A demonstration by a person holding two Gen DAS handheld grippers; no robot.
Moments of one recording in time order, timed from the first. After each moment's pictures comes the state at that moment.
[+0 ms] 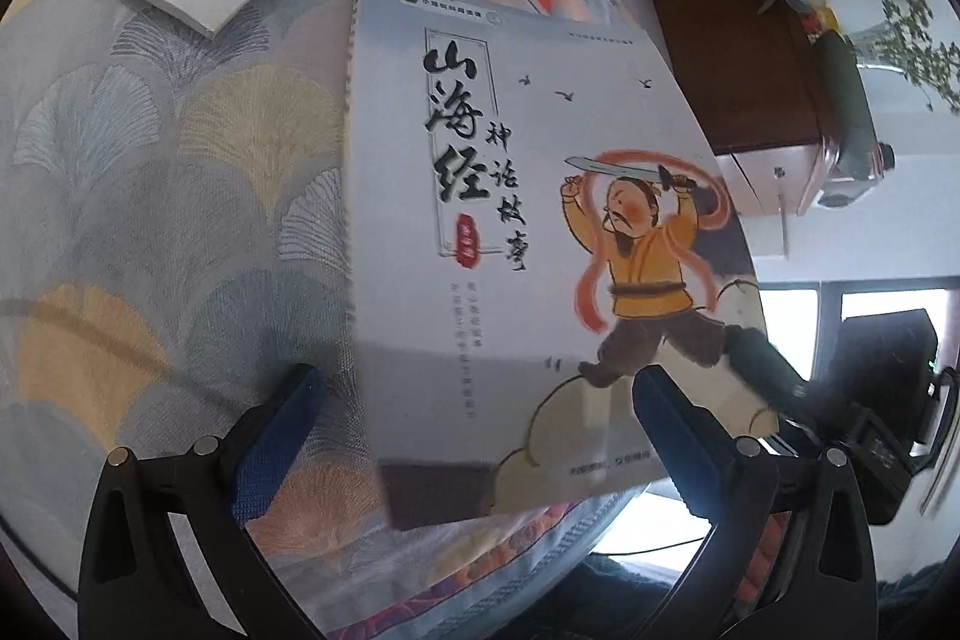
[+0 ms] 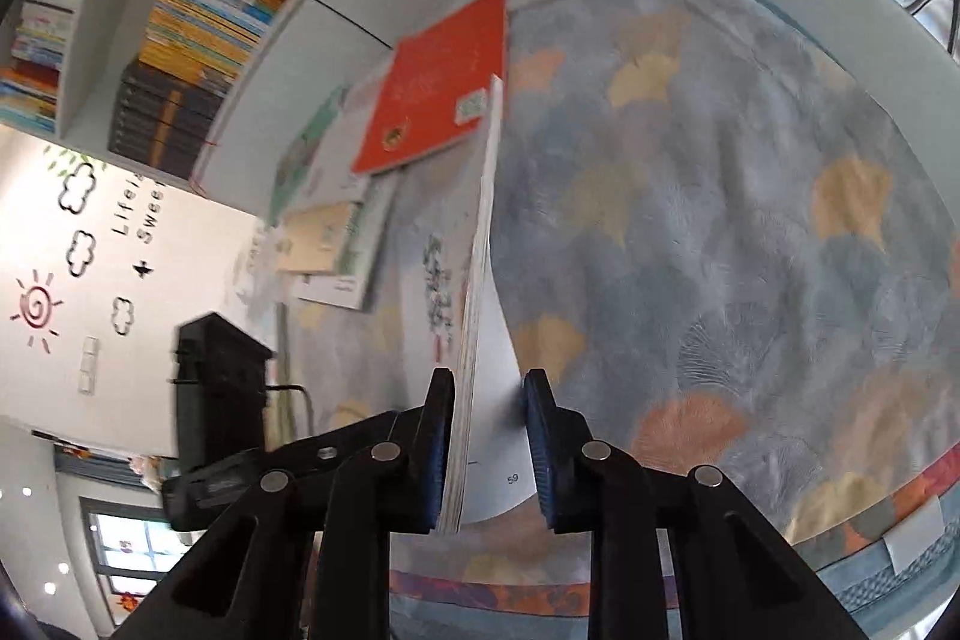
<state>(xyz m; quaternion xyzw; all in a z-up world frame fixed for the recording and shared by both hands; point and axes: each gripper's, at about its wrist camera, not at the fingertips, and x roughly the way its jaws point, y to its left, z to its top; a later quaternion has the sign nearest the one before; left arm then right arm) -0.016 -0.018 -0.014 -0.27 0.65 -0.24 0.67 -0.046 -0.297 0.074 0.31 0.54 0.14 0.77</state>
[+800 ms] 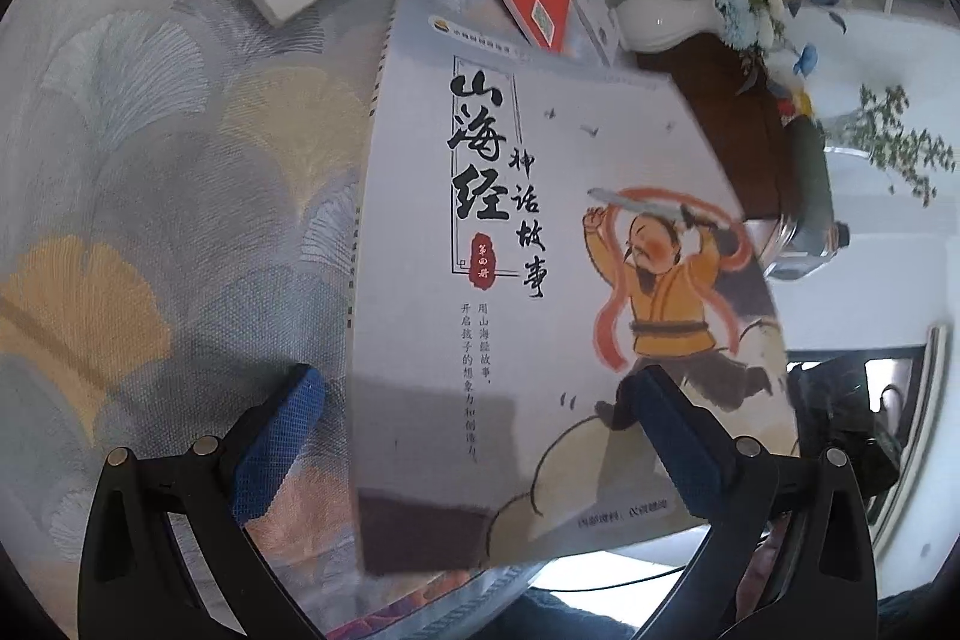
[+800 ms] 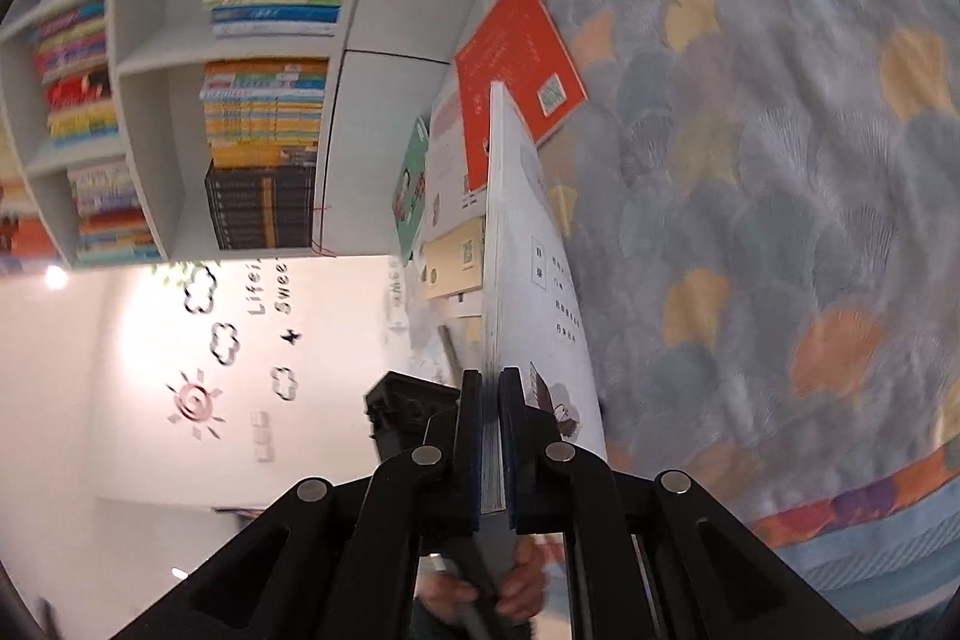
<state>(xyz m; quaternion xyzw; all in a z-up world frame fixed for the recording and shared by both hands) -0.027 0.007 -0.025 -0.38 0.60 -0.24 0.67 -0.038 -0.309 0.086 0.52 0.51 0.21 0.65</state>
